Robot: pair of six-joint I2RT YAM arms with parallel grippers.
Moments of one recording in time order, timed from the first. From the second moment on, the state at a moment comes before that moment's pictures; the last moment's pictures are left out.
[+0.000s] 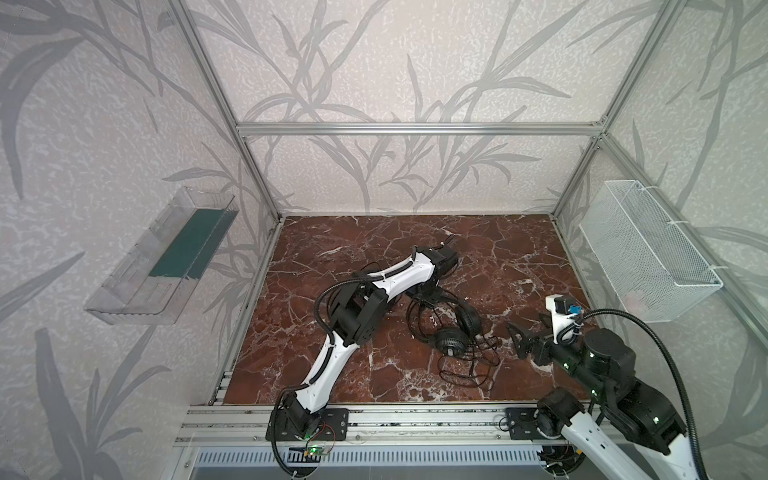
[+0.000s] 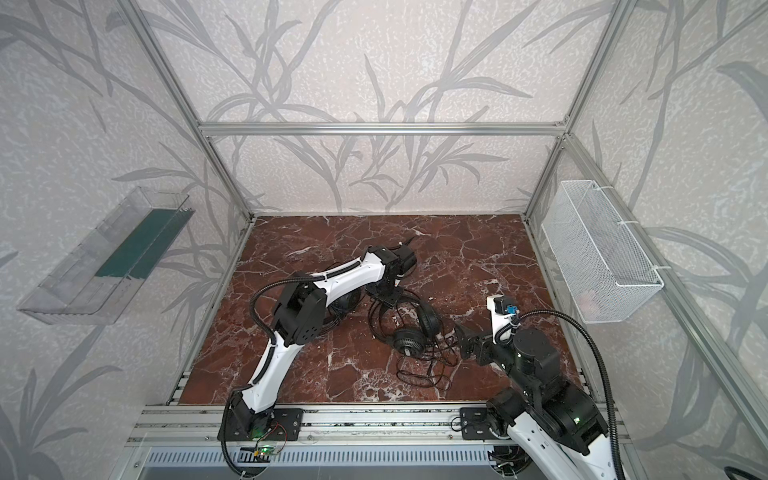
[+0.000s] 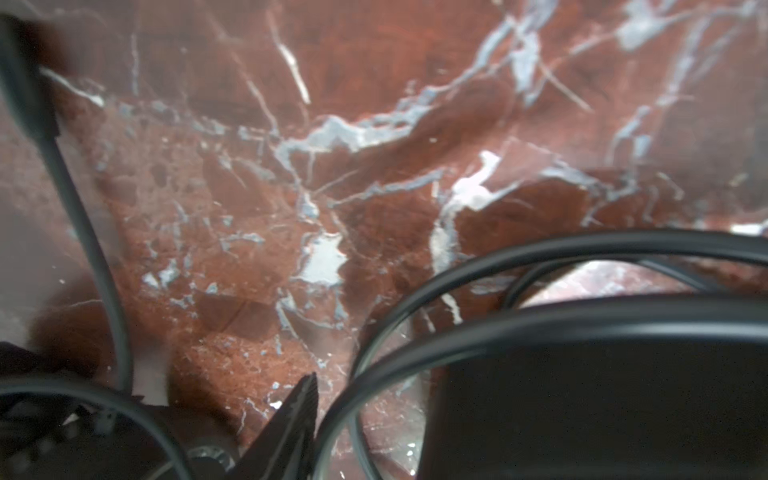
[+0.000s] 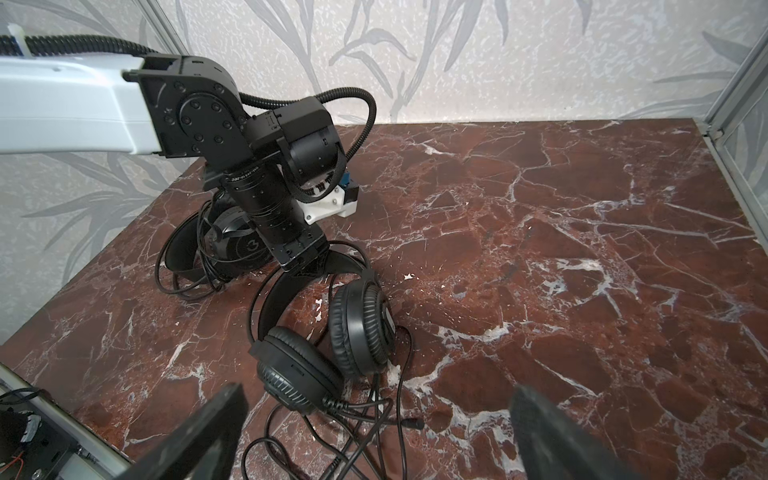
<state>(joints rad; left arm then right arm) -0.75 2.33 1.96 -1.17 -0.12 -0.23 0.52 0.28 0.71 -0.83 0.06 0.26</state>
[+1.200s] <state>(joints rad) -0.72 2.14 1.64 -1.08 -0.03 -0.53 0.52 0.28 0.70 -0.82 0.05 0.26</state>
